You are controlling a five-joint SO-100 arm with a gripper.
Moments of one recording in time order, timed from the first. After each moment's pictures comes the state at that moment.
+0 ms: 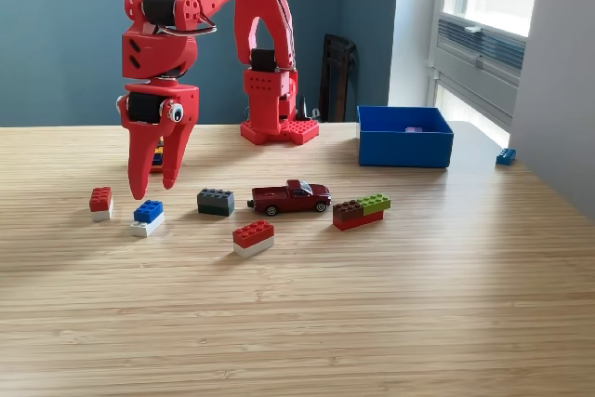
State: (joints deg) arm 28.9 80.6 92.0 57.7 -2.4
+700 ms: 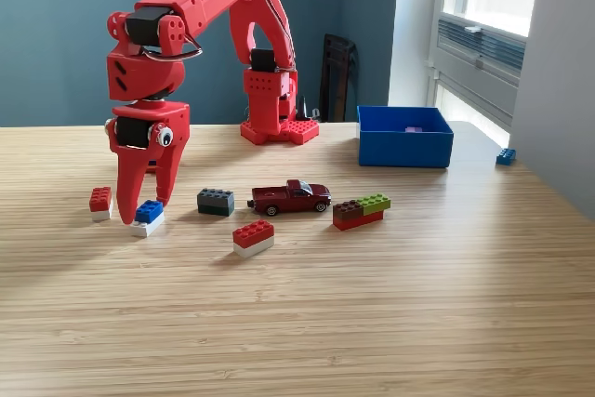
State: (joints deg) arm 28.9 67.0 78.4 62.8 -1.5
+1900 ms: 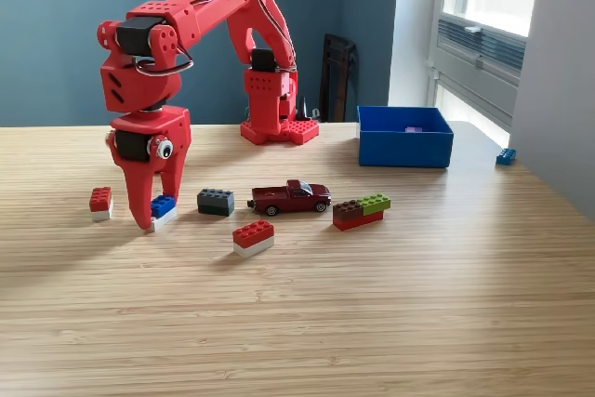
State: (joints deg) arm 27.1 58.4 70.8 74.4 1.0
